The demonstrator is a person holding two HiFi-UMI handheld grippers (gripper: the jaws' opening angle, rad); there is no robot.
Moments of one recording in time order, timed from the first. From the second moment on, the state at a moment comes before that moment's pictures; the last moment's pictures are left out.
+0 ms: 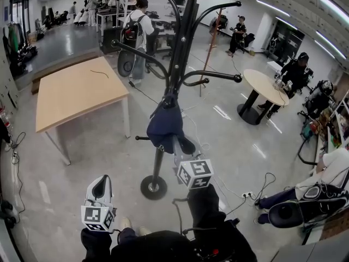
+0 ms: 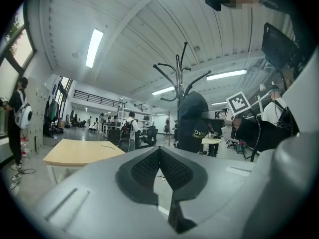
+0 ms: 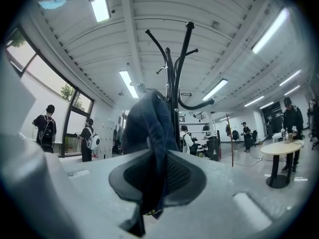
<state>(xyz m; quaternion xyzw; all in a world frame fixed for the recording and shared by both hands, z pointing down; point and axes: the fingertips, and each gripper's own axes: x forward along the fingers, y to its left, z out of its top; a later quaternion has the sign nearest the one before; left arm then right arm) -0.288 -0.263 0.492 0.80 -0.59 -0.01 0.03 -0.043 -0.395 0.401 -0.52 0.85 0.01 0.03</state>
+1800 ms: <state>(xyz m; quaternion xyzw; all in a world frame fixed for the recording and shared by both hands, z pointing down) -0.274 -0.254 0.493 0.81 -0.58 -0.01 0.03 -0.039 -0.319 0.336 -0.48 0.87 0.08 0.10</state>
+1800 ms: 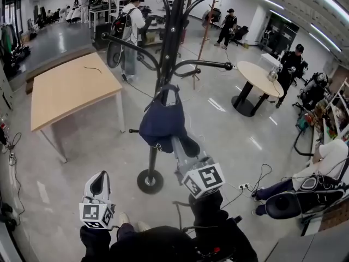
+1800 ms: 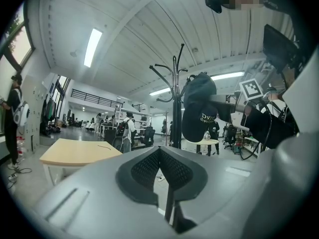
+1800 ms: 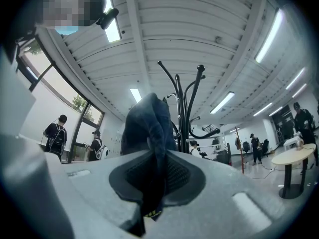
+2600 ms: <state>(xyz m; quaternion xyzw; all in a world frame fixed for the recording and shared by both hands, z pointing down) -0.268 -0.252 0.472 0.82 -0.57 -0.02 0.01 -0.014 -0.276 0.363 -0.49 0.86 0.06 0.10</state>
